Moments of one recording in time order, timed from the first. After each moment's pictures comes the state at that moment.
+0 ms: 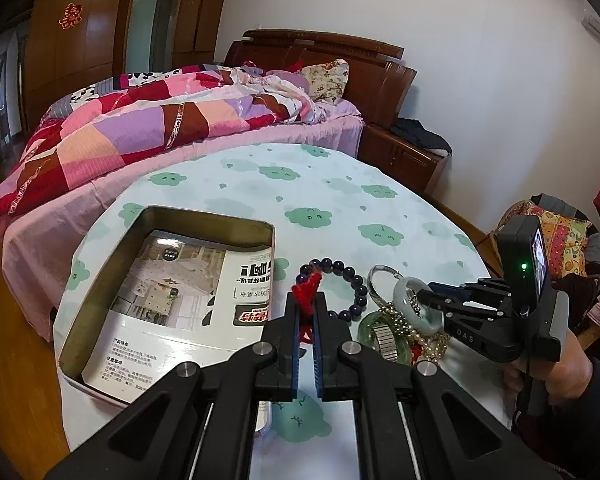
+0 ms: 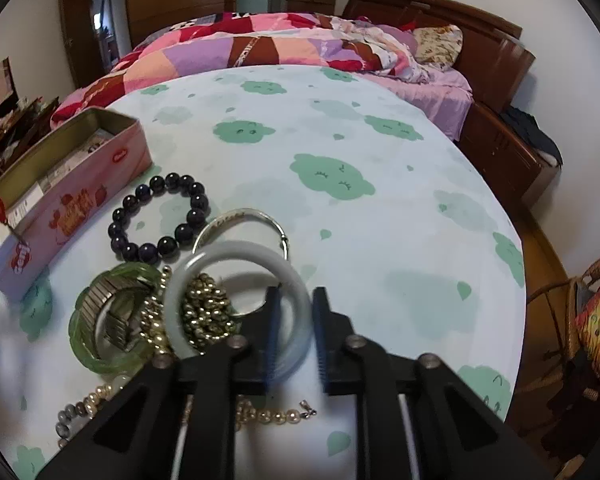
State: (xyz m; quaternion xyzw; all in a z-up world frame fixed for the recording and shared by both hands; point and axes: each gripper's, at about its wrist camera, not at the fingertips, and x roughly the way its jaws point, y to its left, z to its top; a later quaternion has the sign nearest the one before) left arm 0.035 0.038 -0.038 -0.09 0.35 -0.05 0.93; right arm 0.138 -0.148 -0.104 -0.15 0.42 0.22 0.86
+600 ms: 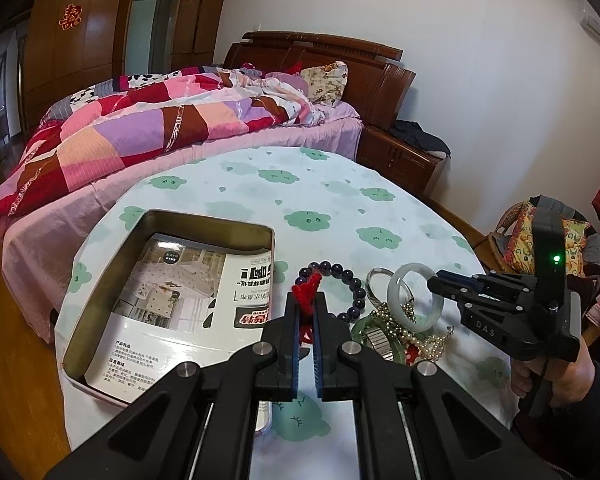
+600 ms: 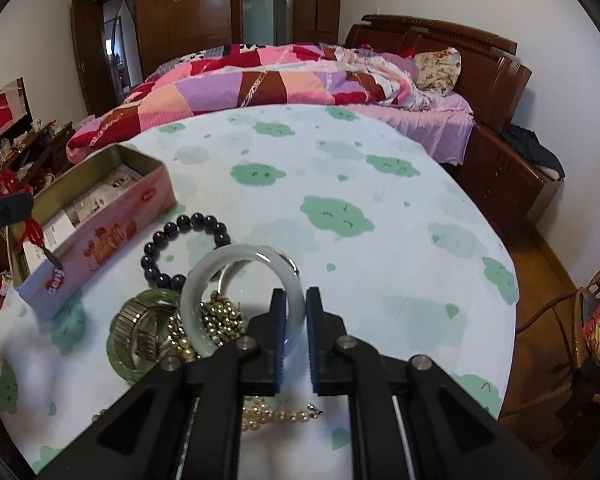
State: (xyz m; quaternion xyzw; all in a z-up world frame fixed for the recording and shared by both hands) left arm 0.035 0.040 -0.035 -0.09 0.34 -0.05 0.93; right arm 0.127 -0.150 -0.076 -0.12 0.37 0.25 0.89
